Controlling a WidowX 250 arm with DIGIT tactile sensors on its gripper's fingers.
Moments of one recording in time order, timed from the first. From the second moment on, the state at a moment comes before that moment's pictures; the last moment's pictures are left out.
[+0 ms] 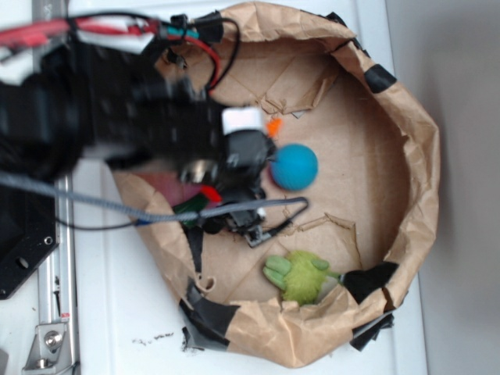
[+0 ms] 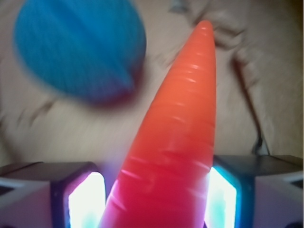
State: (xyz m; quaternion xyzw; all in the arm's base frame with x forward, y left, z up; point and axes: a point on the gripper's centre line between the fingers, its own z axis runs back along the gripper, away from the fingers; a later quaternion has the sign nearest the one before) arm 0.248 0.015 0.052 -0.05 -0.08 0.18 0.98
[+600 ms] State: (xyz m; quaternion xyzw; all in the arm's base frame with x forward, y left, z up) arm 0.270 0.007 0.157 -0.07 -0.13 0.08 0.99
